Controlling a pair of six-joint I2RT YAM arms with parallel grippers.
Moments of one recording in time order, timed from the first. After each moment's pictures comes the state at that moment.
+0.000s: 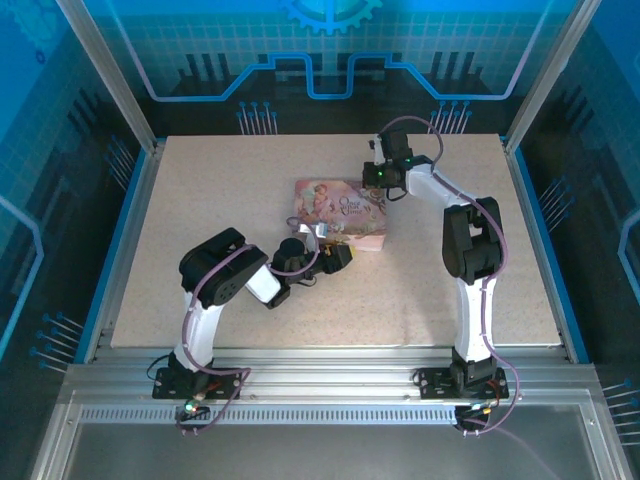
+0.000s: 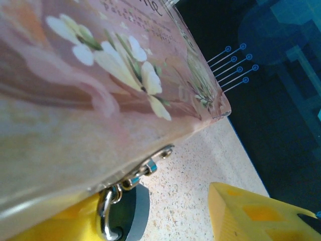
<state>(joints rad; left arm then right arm) -0.64 2.09 0.67 1.23 0.32 -0.85 0.28 2.15 1.73 -0.45 -0.15 0.25</state>
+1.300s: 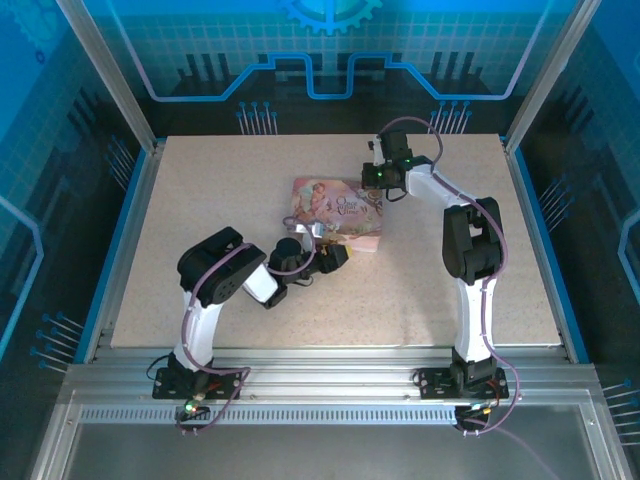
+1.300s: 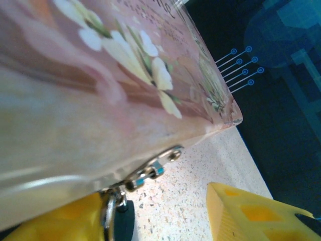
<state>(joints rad) -0.61 2.08 0.65 1.22 0.33 -0.84 0.28 2.15 1.73 -0.45 -0.16 0.25</state>
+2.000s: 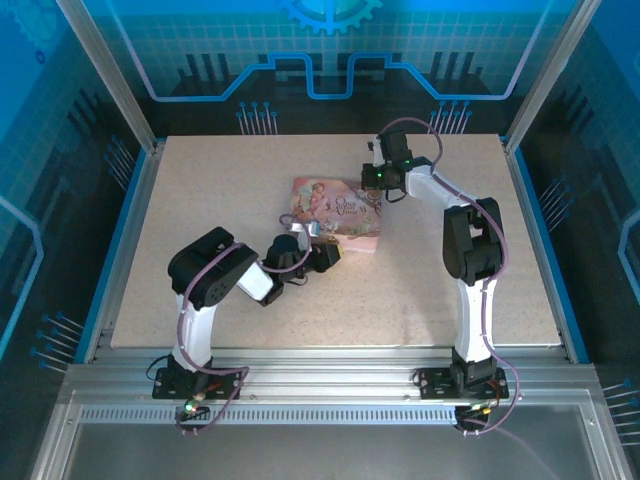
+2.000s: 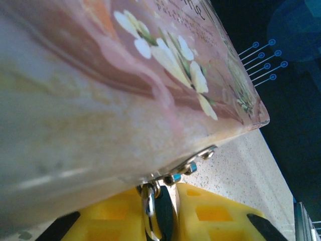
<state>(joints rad) -0.58 2.02 0.64 1.08 0.34 -0.79 0.29 2.14 1.71 -0.43 -0.16 0.25</state>
